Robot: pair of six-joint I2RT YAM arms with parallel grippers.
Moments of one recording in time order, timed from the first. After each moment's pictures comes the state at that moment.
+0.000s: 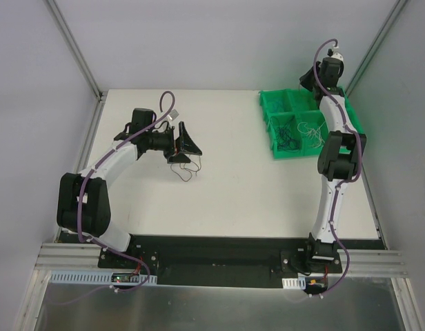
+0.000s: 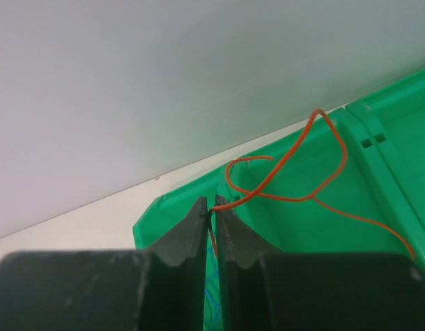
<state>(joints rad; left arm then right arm) -0.20 1.54 1.07 -0.33 0.98 -0.61 -0.06 2.36 2.18 -0.18 -0.10 0.49</state>
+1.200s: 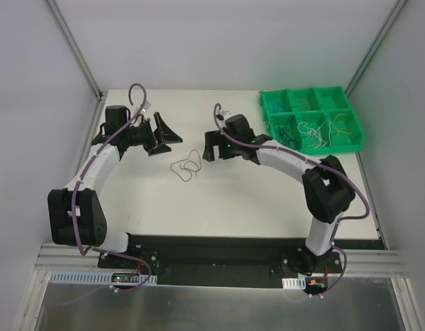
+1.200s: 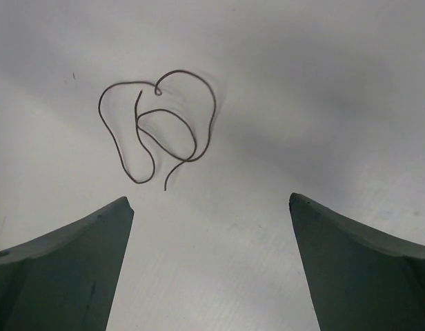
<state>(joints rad) -0.01 1.45 1.05 -0.33 0.93 -0.61 0.65 1.78 1.29 -0.21 -0.15 0.38</state>
